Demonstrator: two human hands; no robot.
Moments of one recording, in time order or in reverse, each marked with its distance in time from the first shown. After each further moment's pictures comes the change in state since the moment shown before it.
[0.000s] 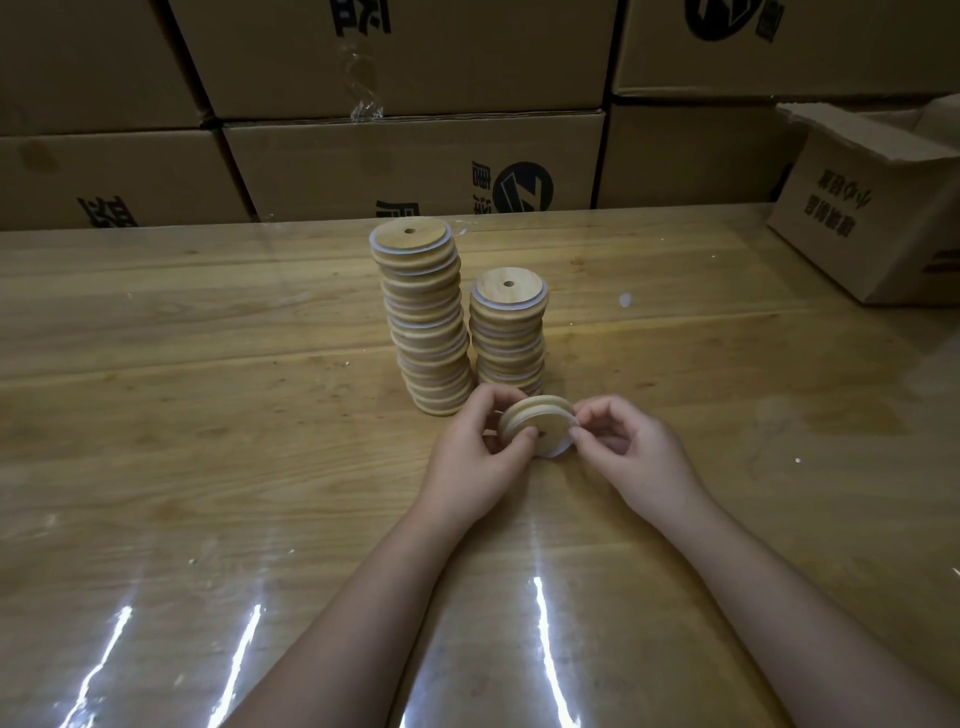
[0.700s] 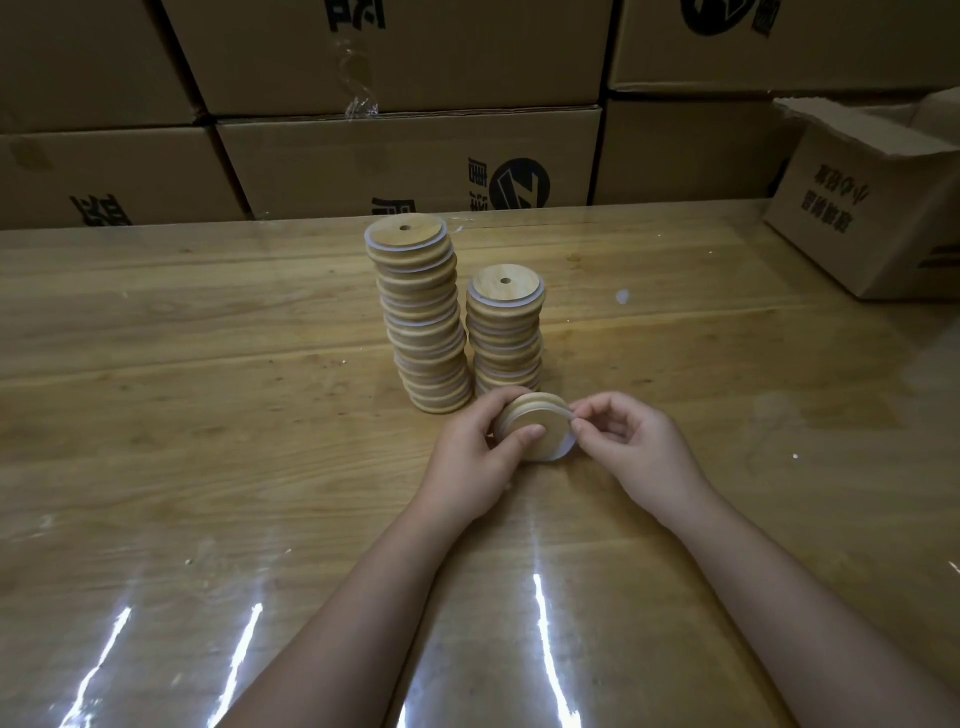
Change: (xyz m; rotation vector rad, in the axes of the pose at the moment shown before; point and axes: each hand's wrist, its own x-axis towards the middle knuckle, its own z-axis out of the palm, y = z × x) left_hand 0.002 0.002 -0.002 0.036 -0.043 0.067; right_hand 0.003 0.000 -0.003 0.130 -0.020 0.089
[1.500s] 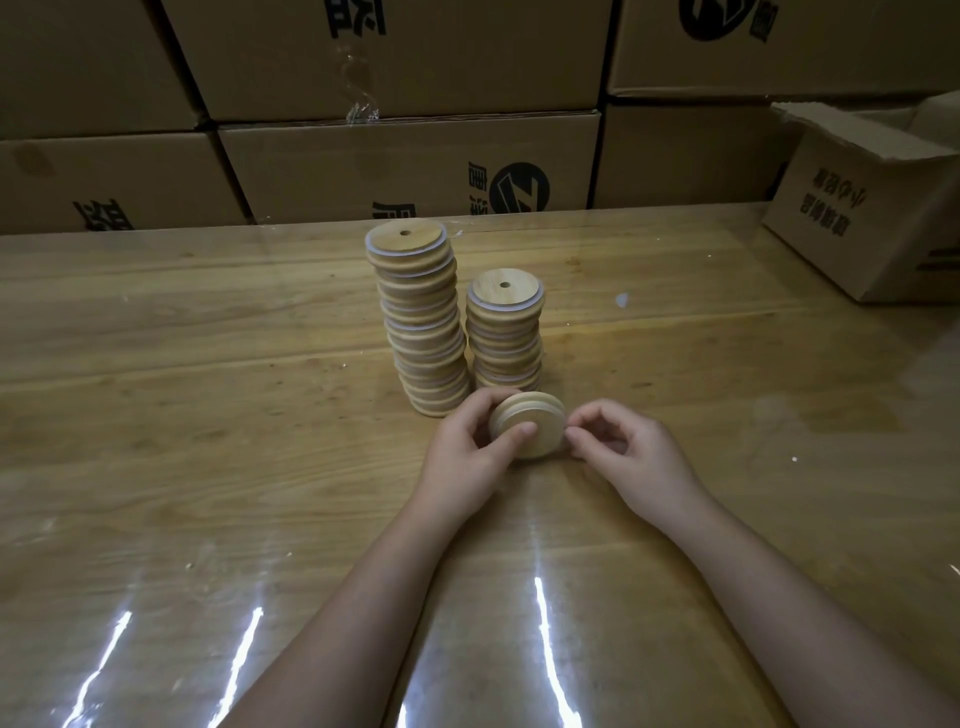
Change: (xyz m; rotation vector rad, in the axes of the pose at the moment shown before) left_hand 0.002 -0.003 -0.002 -0.127 0.029 -0.099; right_hand -0.004 -0.007 -0.001 -0.197 -0.047 -0.045
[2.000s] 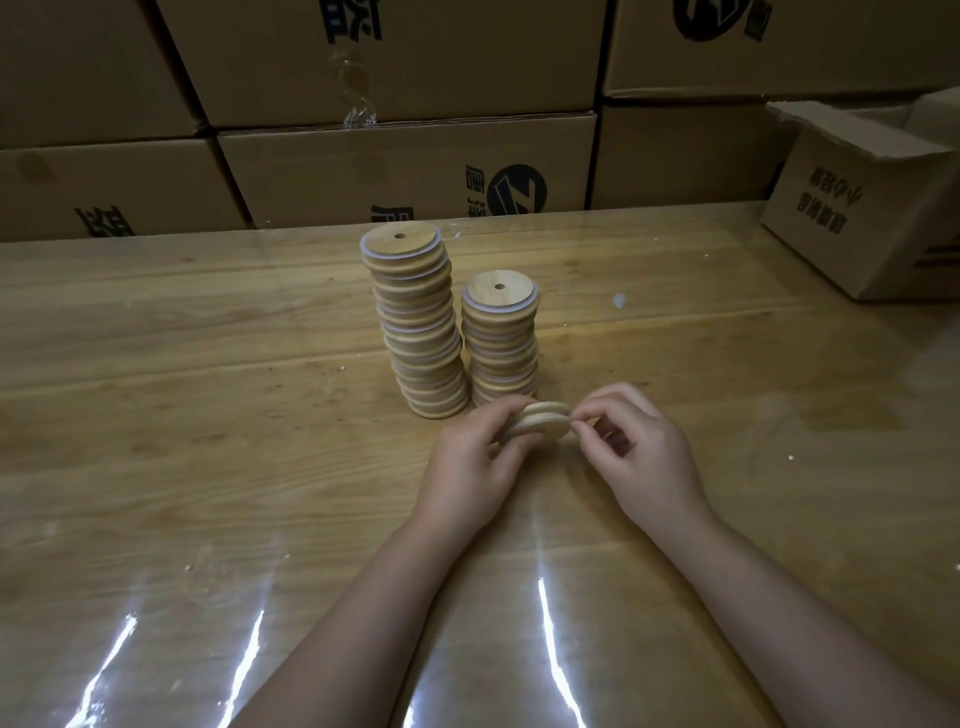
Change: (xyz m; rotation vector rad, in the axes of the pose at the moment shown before) left_hand -0.005 -0.001 0.005 0.332 0.030 0.284; right_hand -0.003 0.006 -0.001 -0.321 0.227 -0.358
